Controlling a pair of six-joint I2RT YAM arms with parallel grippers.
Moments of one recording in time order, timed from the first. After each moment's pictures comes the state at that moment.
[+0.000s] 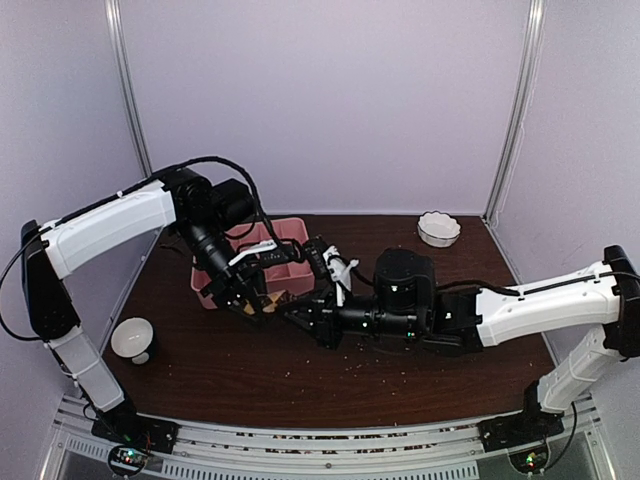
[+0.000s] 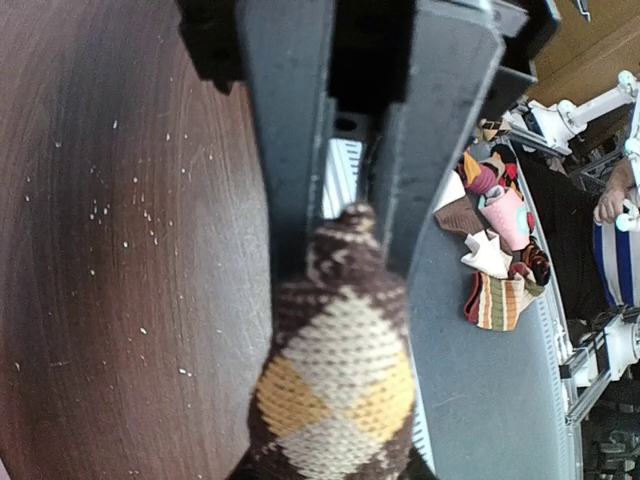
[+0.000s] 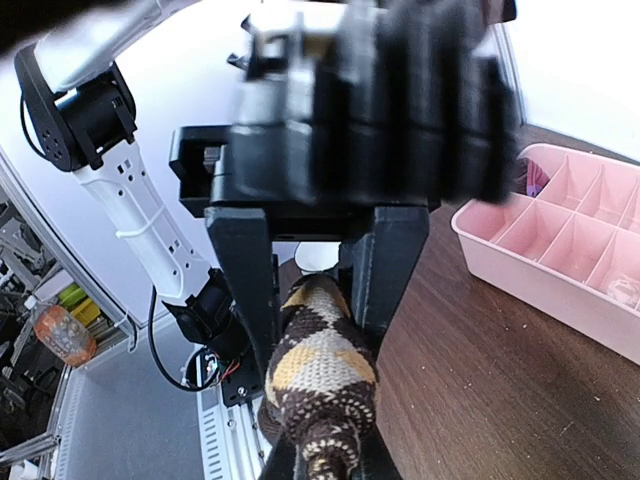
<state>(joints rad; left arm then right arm) -0.74 1.68 1.61 -1.43 0.88 0.86 1.22 1.51 0.98 0.37 -0.07 0.39</state>
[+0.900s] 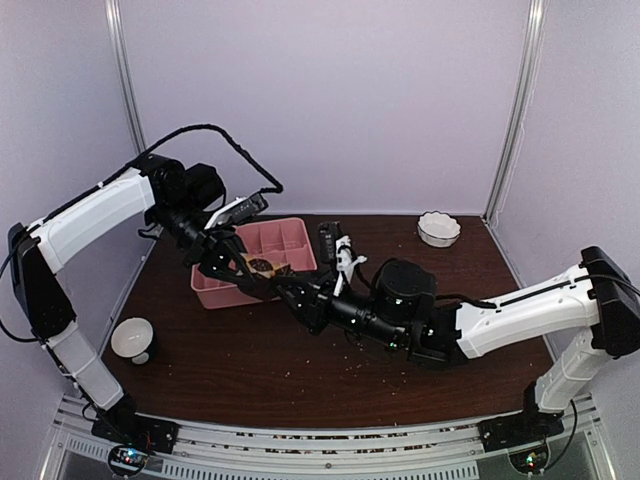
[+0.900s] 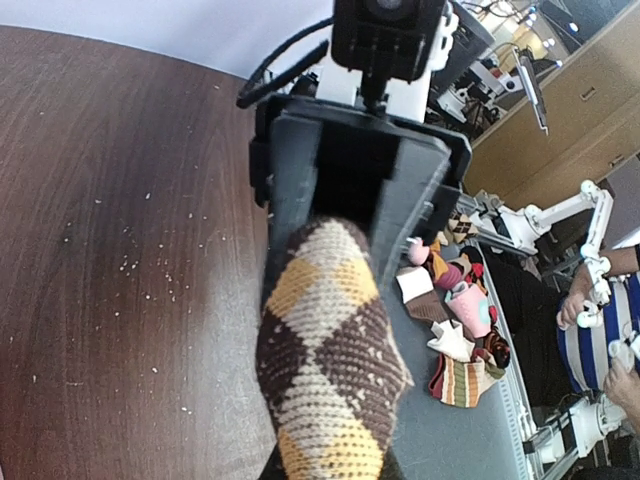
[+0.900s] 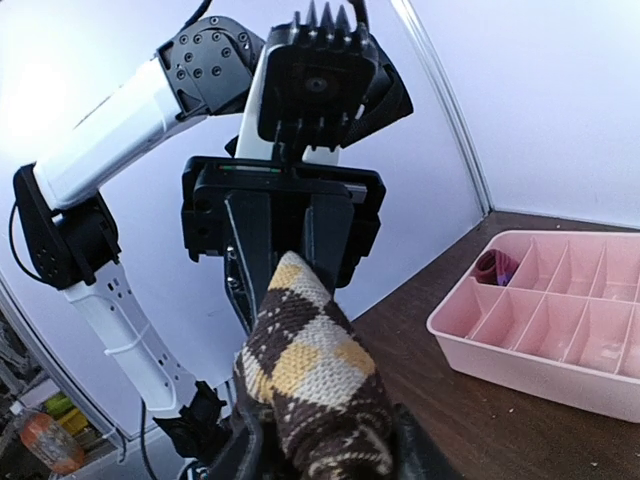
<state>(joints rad) -0.55 1.65 1.64 -1.47 1.13 0.86 1.26 1.60 0.94 0.76 0.14 0.46</state>
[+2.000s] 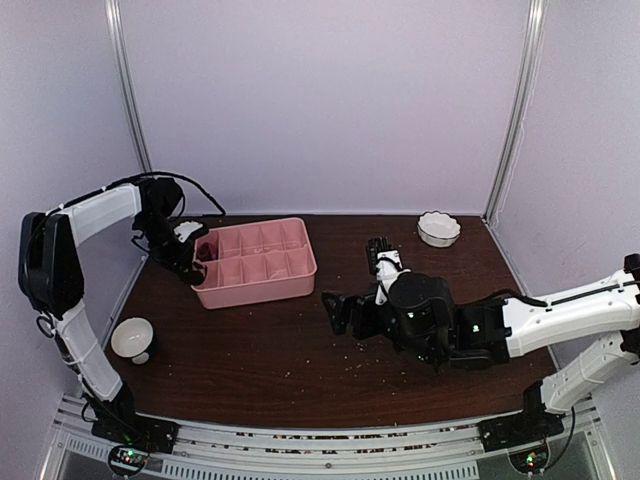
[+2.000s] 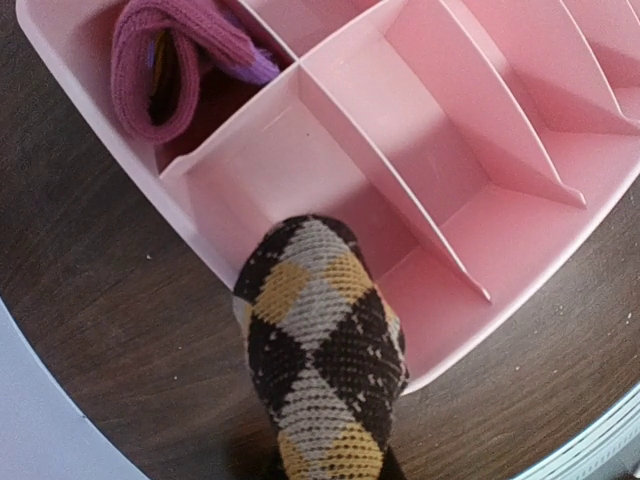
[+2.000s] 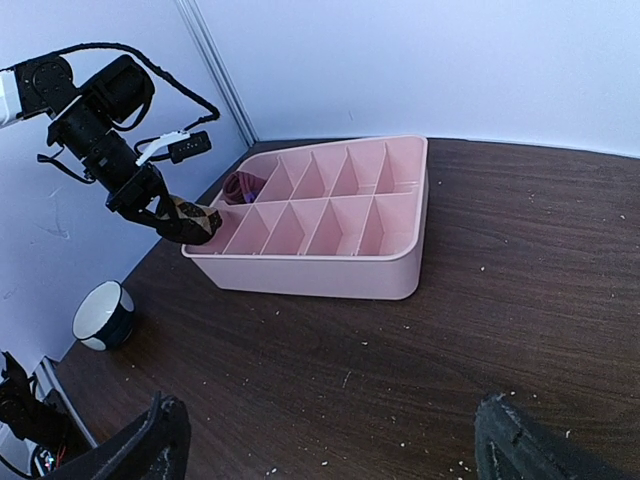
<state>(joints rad) -0.16 1.76 1.48 -1.12 0.14 0.31 1.28 1.37 0.86 0.16 0.64 0.56</state>
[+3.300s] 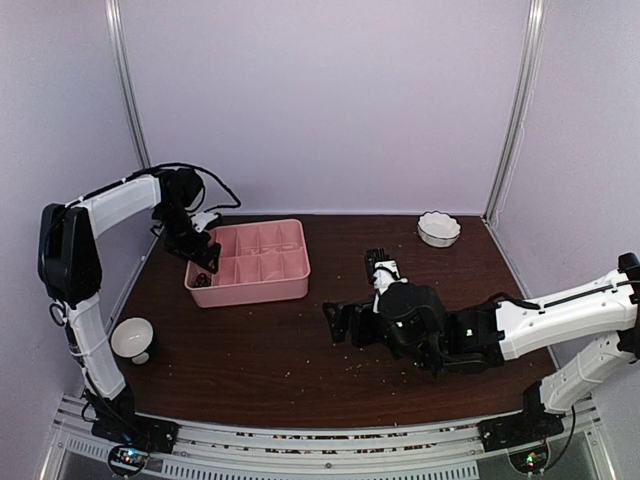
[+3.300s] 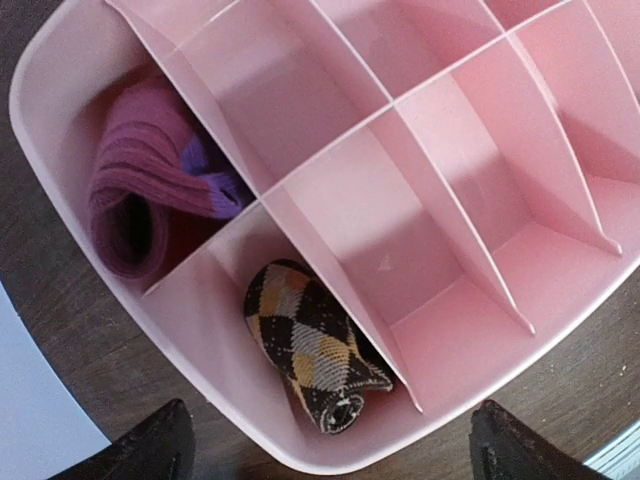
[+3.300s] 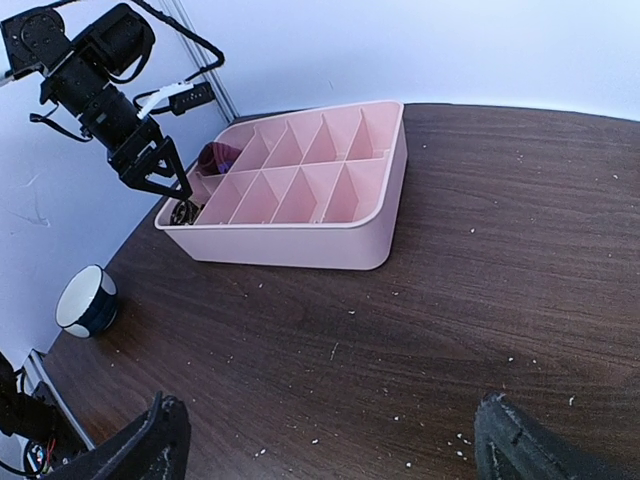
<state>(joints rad) -0.24 1.90 1.66 -1.13 0.07 0.22 1.30 1.40 0.86 0.09 0.65 0.65</state>
